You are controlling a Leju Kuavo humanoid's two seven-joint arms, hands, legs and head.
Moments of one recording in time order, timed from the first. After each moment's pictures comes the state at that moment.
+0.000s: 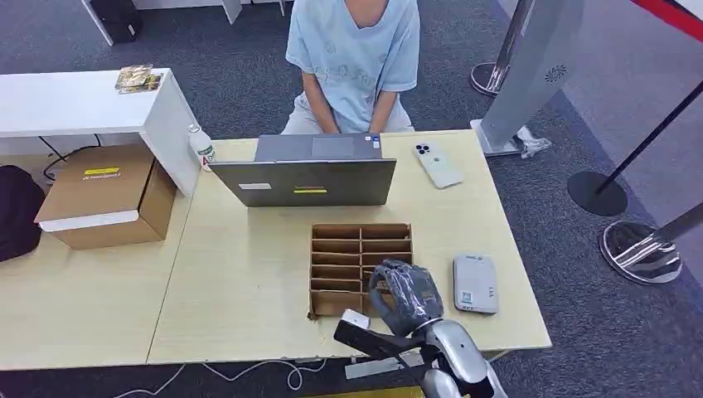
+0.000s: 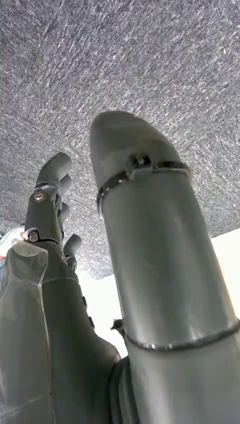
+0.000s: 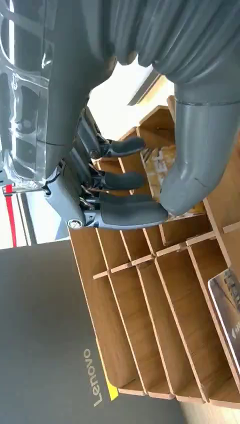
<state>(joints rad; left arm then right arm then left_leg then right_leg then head) -0.06 0.09 0.74 -0.19 -1.48 -0.02 0.10 -0.03 0.07 0.42 -1.47 1.23 -0.13 -0.01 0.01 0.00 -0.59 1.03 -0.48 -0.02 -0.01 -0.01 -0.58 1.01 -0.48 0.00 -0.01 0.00</state>
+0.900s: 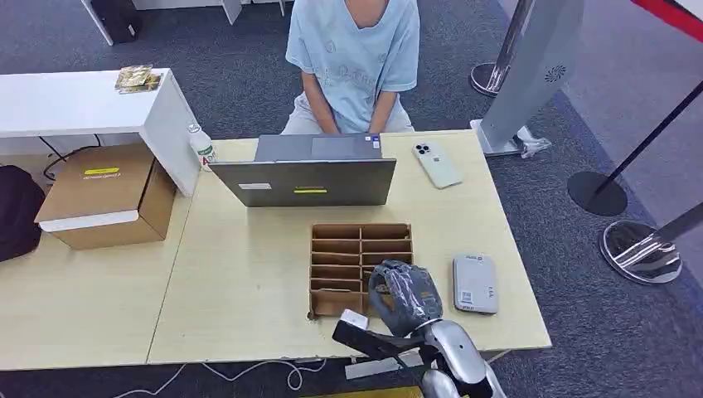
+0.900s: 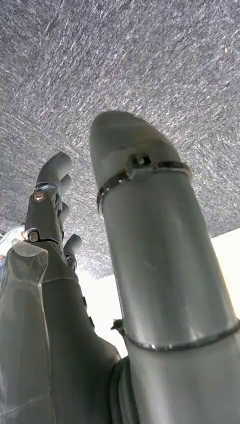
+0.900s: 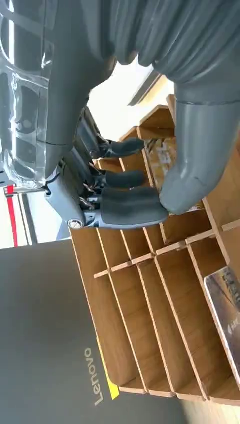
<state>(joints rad) -0.06 0.10 0.74 -0.19 -1.48 -0.02 0.10 -0.03 0.08 0.42 -1.48 1.24 -0.14 0.00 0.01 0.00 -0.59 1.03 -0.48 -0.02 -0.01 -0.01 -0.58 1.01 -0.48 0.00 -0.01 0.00</state>
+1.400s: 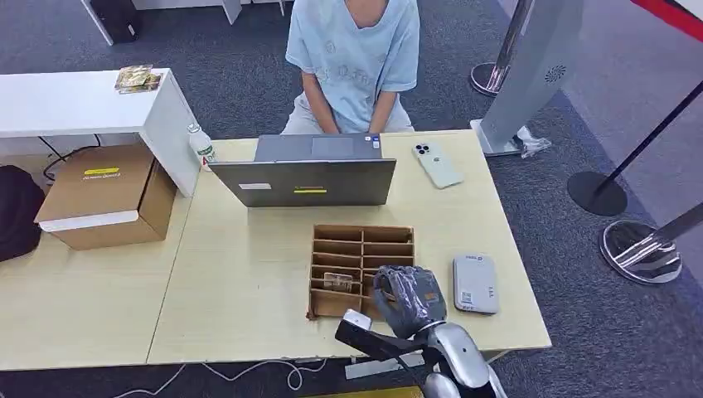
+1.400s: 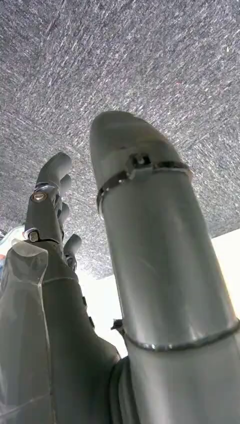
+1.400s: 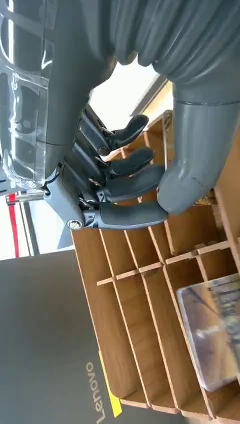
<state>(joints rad) -0.06 0.10 0.74 -0.19 -1.48 -0.02 0.10 0.00 0.08 0.41 -1.51 1.26 -0.12 0.03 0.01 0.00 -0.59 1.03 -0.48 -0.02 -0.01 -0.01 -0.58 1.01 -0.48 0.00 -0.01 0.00</state>
